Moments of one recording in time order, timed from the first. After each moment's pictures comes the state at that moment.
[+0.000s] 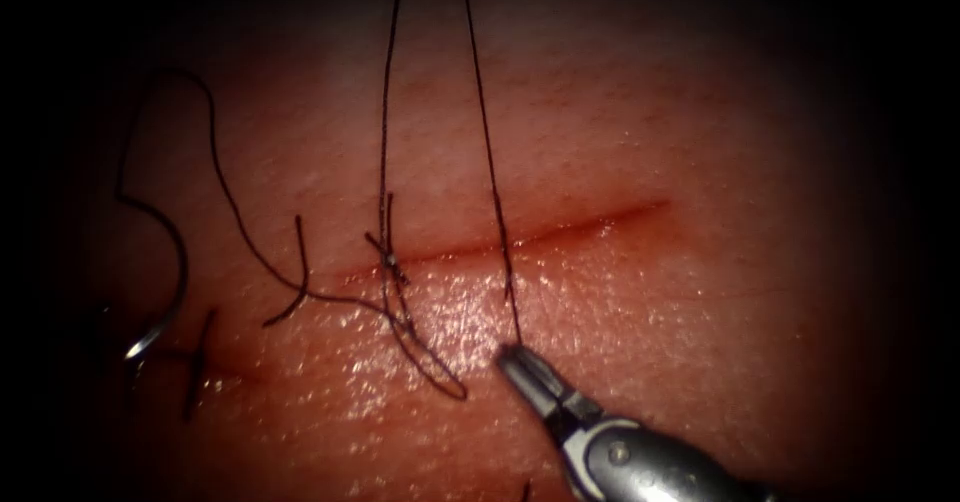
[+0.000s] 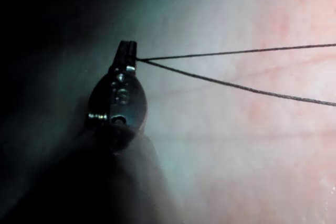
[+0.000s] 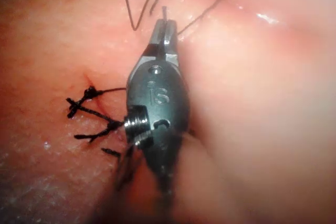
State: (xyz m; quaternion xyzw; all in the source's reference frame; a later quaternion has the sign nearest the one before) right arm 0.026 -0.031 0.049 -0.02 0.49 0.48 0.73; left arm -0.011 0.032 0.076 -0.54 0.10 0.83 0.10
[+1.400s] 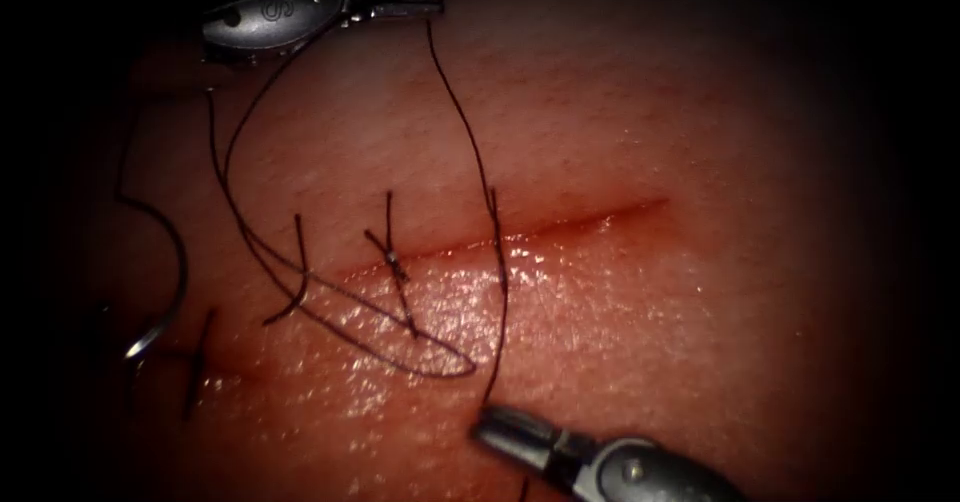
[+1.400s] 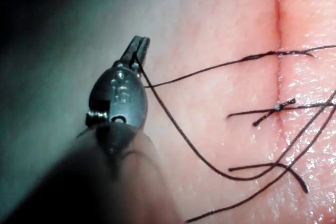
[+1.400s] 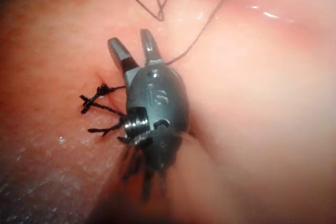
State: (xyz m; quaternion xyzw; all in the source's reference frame) right arm 0.025 -0.028 0.049 0.08 0.54 0.46 0.71; left arm -0.009 0.018 0.065 -0.61 -0.03 0.79 0.05
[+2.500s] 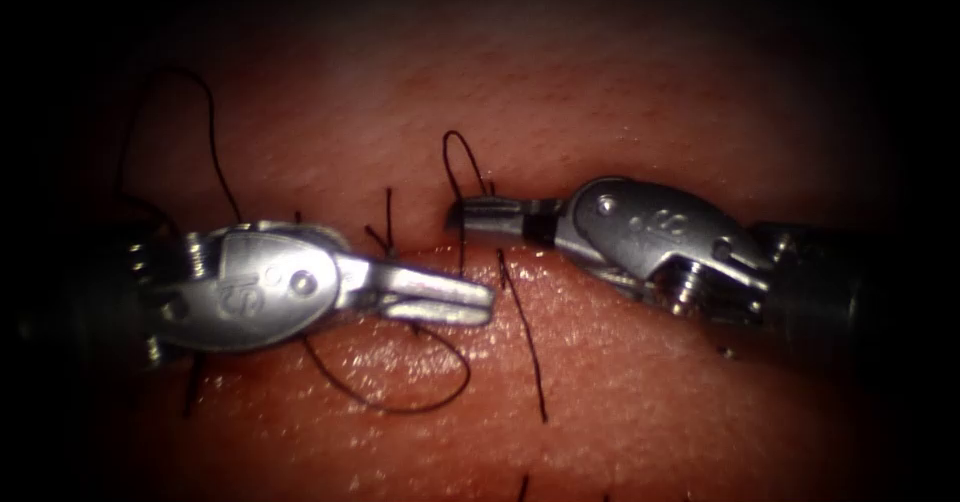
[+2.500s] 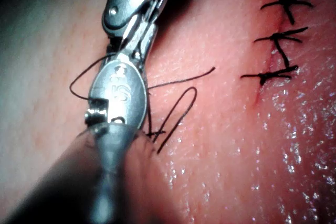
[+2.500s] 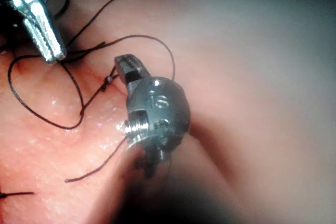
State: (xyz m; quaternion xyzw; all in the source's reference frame) right arm 0.028 -0.013 0.053 0.15 0.53 0.31 0.78; left arm -0.013 0.002 0.050 -0.67 -0.07 0.74 -0.04
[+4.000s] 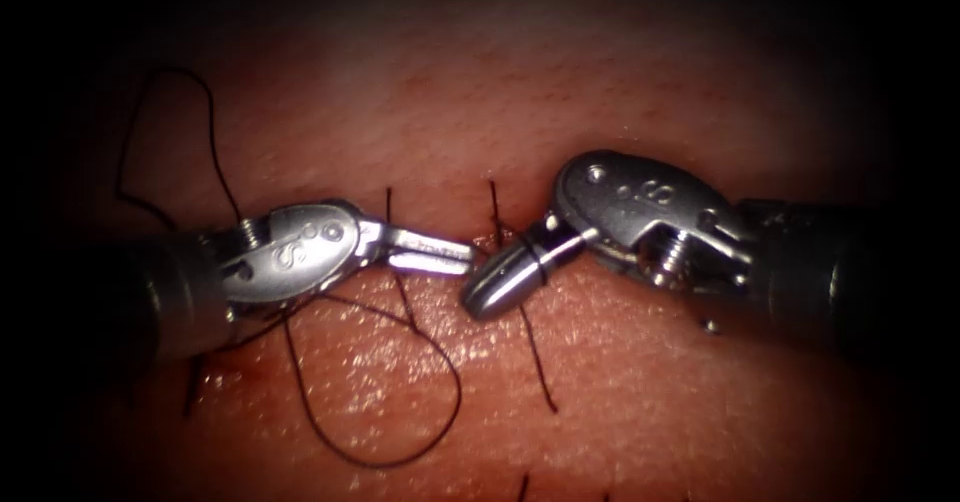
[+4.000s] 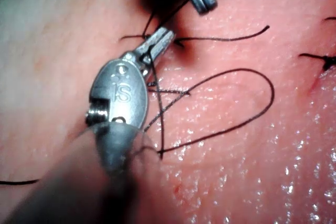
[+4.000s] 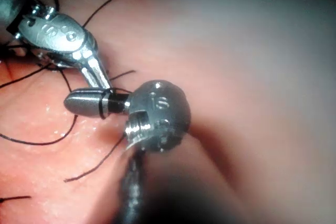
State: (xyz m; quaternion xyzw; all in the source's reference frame) right arm 0.027 -0.012 0.052 0.44 0.63 0.06 0.64; left arm -0.012 0.004 0.064 -0.67 -0.13 0.73 0.05
